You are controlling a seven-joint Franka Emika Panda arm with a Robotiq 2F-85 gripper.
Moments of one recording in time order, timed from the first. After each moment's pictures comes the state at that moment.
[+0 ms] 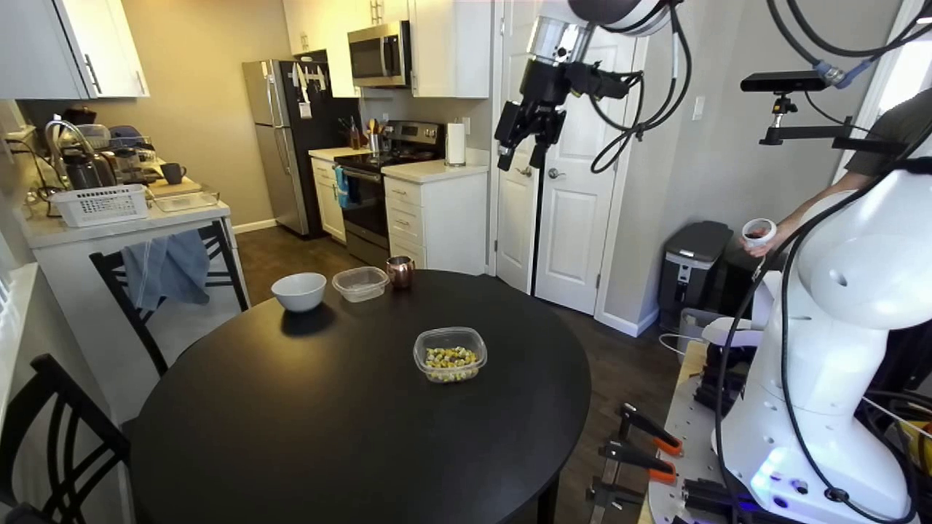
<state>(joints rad) -0.04 -0.55 -0.04 -2.42 0.03 2.14 0.09</state>
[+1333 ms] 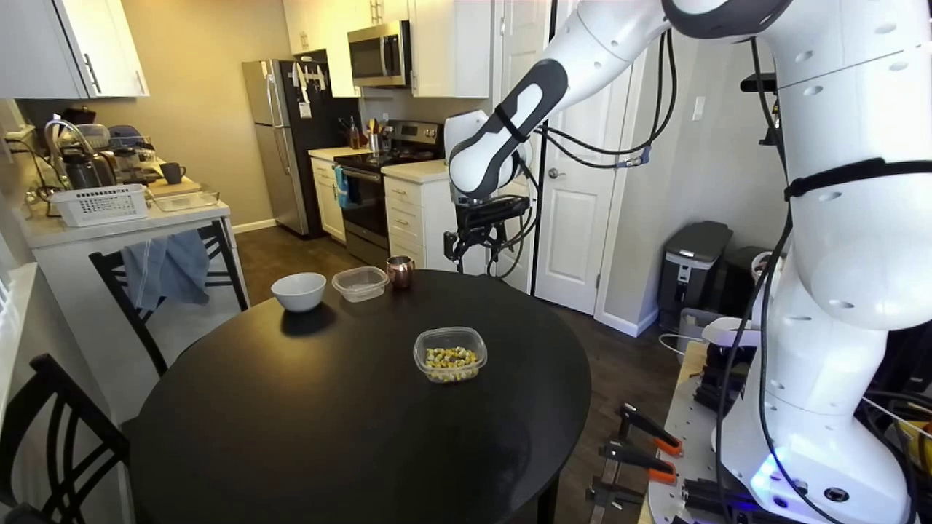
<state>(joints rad) -0.03 0.36 -0.13 -2.01 -0.15 2.36 0.50</state>
